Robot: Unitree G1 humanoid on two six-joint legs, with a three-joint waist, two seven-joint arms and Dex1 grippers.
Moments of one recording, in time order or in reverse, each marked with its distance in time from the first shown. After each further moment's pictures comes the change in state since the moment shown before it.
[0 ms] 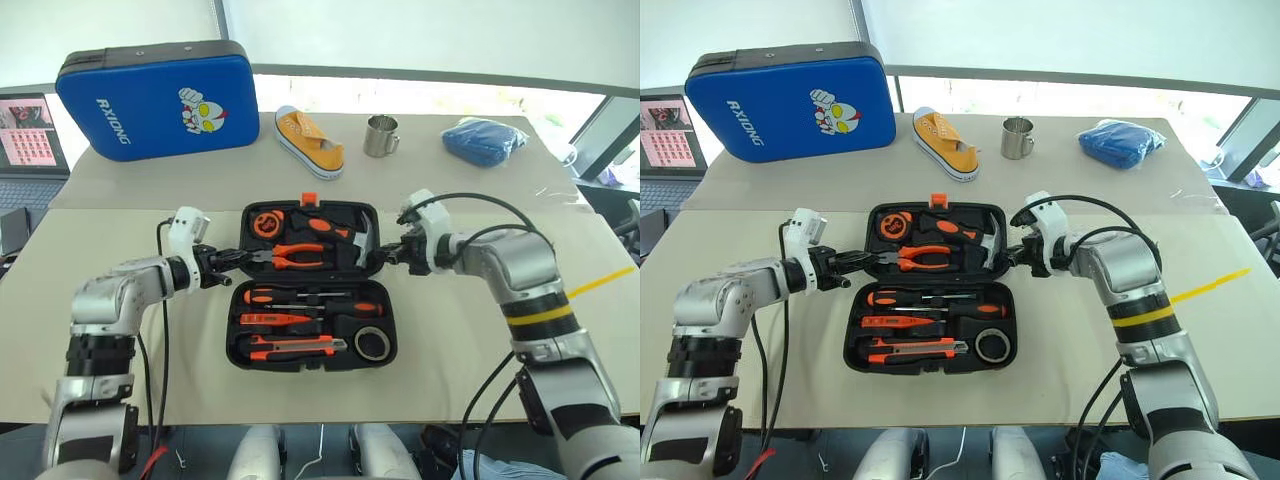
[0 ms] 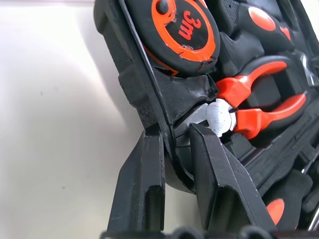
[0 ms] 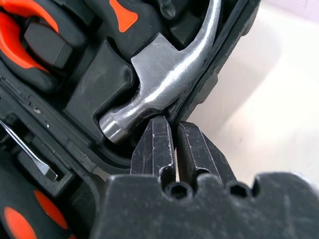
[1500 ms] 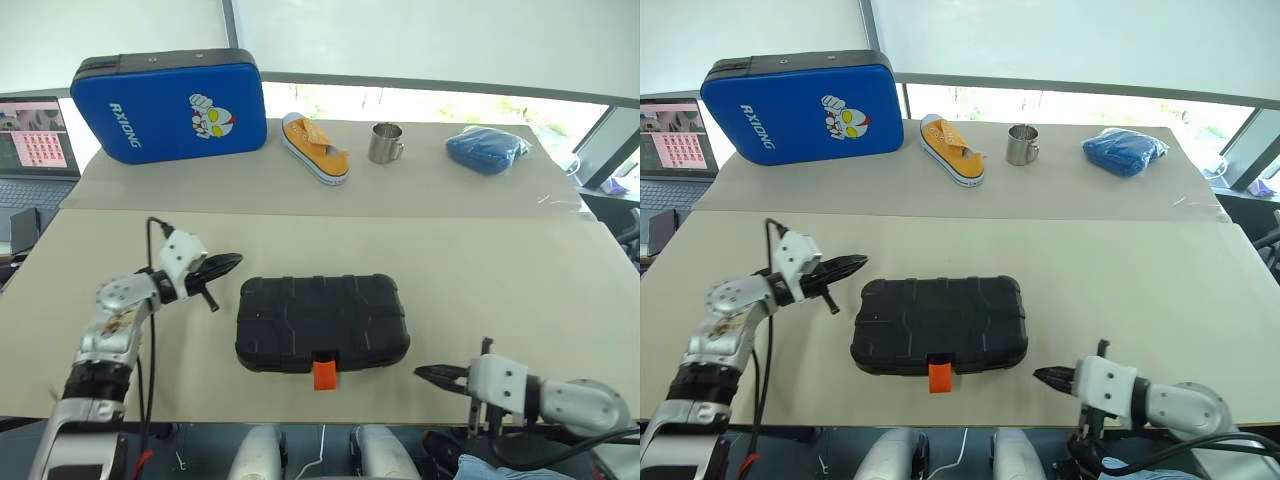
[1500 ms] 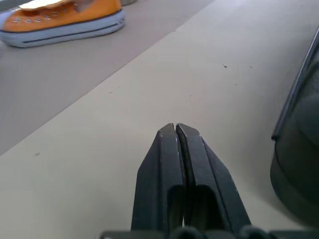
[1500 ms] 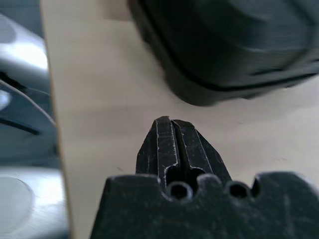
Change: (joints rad) left arm -0.028 0.026 -0.196 0.345 0.264 -0.767 -0.211; right arm 1.047 -0.347 -0.081 -0.505 -0.095 -0.941 0.110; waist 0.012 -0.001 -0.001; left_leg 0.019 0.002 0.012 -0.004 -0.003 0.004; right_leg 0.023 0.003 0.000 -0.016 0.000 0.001
